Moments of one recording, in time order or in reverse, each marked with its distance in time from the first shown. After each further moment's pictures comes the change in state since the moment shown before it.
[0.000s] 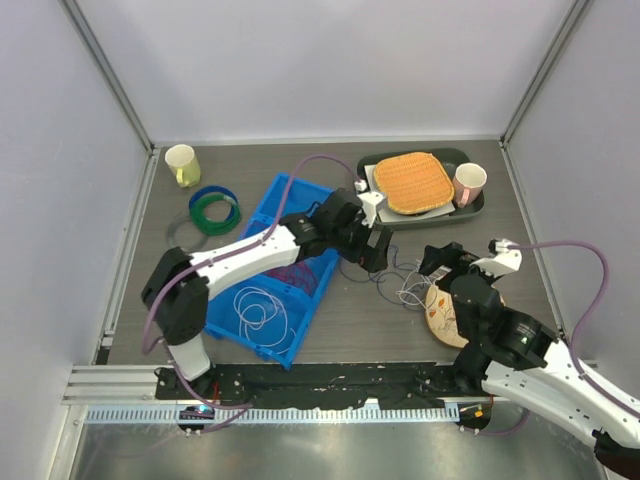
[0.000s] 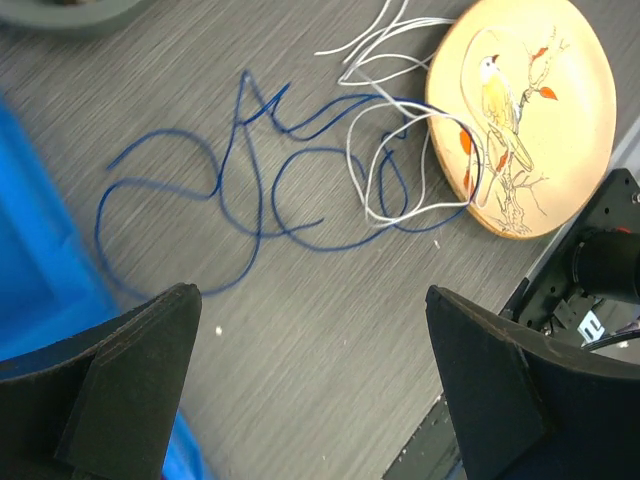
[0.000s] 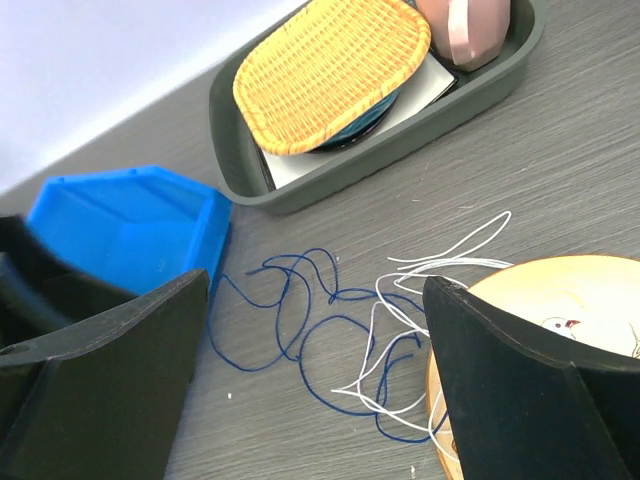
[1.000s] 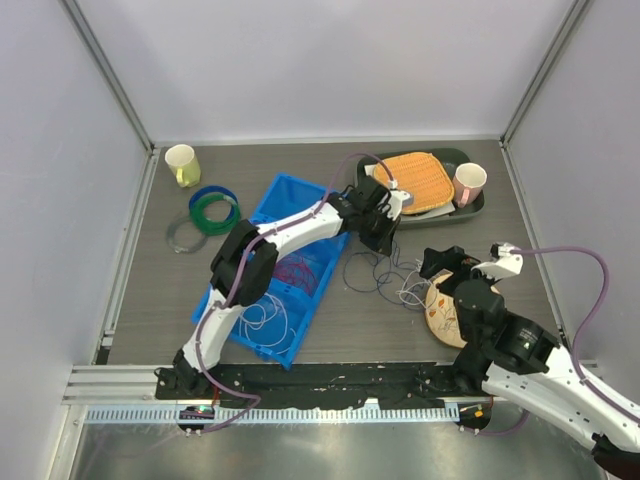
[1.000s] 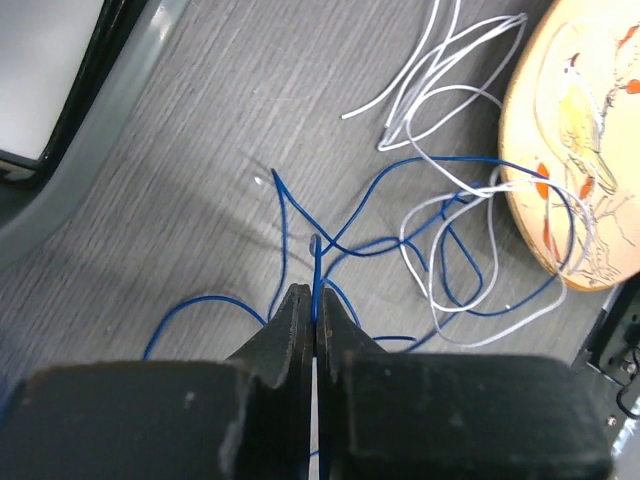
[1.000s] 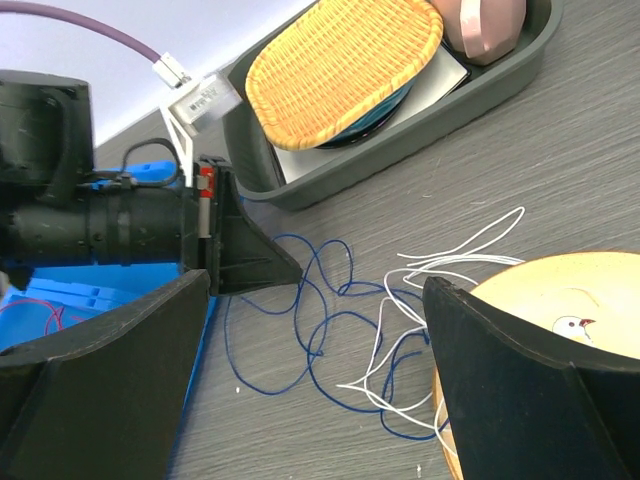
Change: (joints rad) left arm 0.061 0.574 0.528 -0.136 0.254 0.202; right arm 0.000 -0.112 -0.047 0.010 -0.018 0.007
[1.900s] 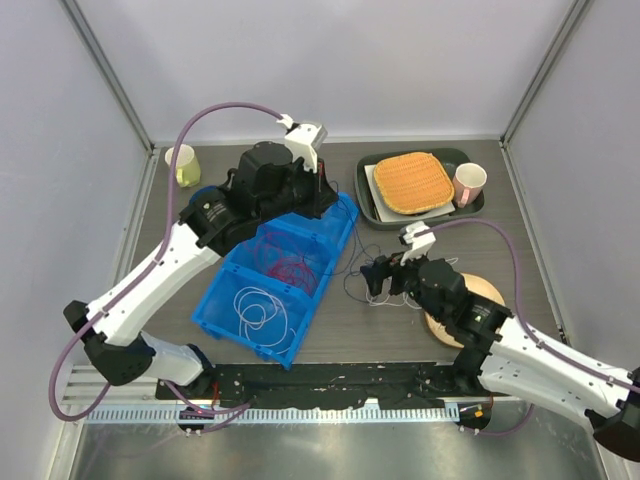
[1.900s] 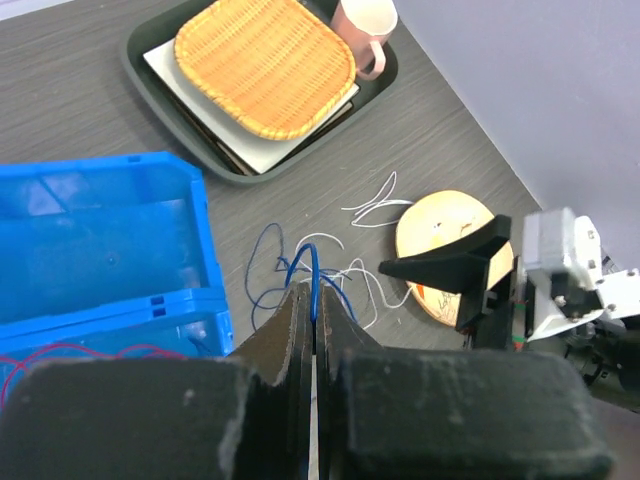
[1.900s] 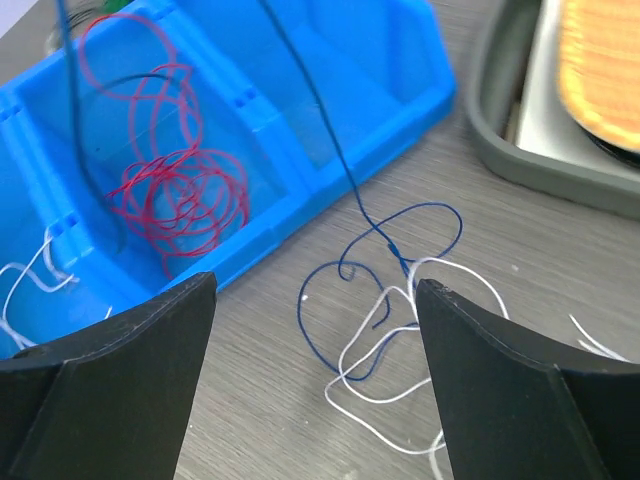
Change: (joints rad) left arm -0.001 -0.867 -0.208 -0.145 -0.438 -0.219; right arm 0.000 0.316 -0.032 0.412 -0.560 -0.492
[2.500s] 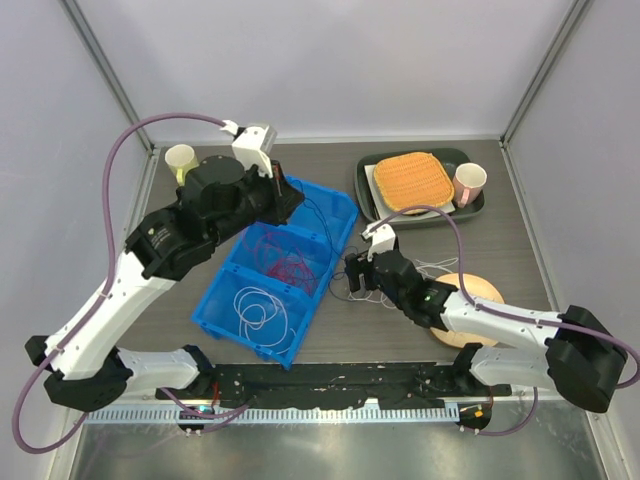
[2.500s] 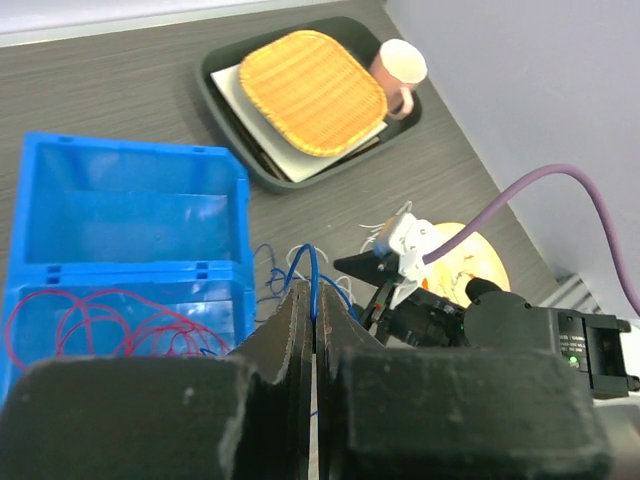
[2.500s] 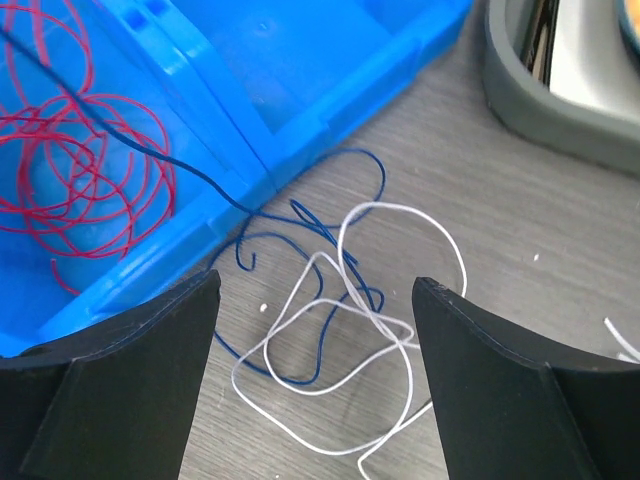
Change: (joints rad) left arm -0.001 -0.191 -0.022 -0.101 -0.126 -0.070; right arm 0.001 0.450 0.012 0.269 0.002 -0.083
